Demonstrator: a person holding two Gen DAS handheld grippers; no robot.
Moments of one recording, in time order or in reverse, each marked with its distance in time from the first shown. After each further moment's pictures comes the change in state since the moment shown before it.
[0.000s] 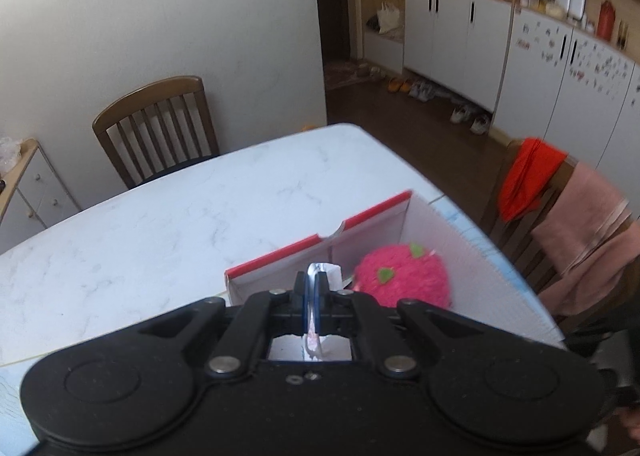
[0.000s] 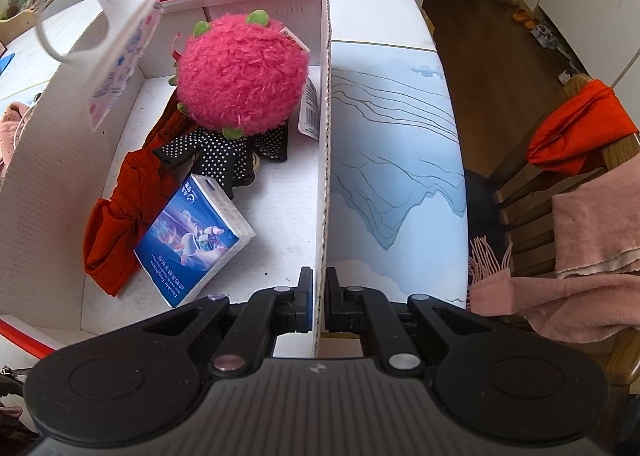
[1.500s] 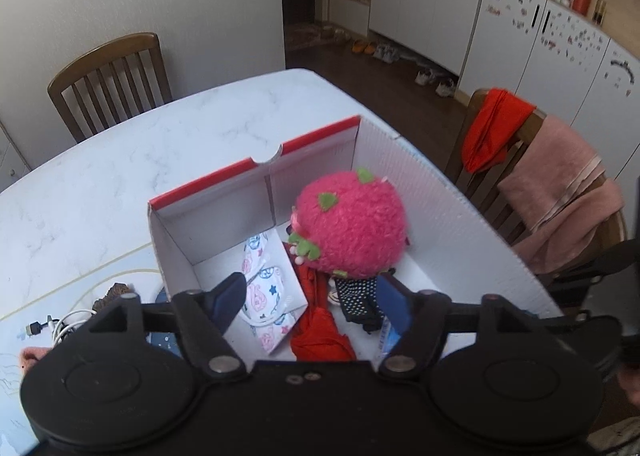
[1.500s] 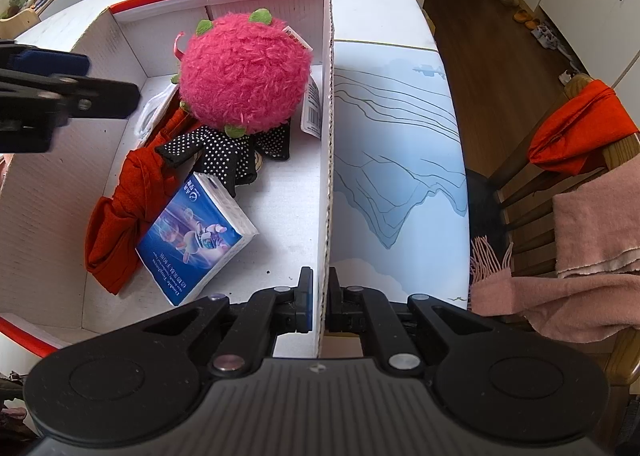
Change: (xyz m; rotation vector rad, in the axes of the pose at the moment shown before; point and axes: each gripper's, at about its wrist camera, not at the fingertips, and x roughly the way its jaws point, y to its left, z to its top) left arm 0.012 -0.018 -0.033 -0.009 0.096 -0.140; right arm -0.002 0.001 -0.002 0.002 -0.001 -0.002
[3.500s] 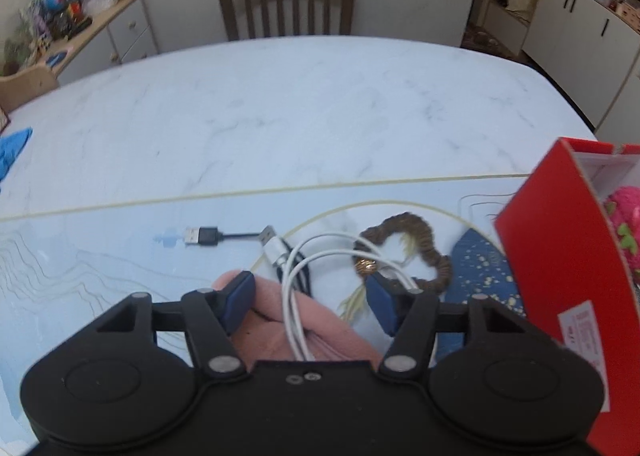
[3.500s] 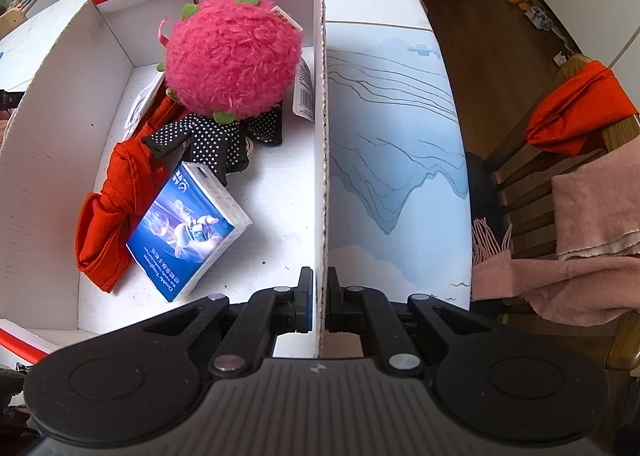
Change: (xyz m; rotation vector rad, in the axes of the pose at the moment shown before) left arm 0.031 0.225 -0.070 -0.349 0.086 0.254; right arm 0.011 -0.001 0.000 0.052 0.053 -0.015
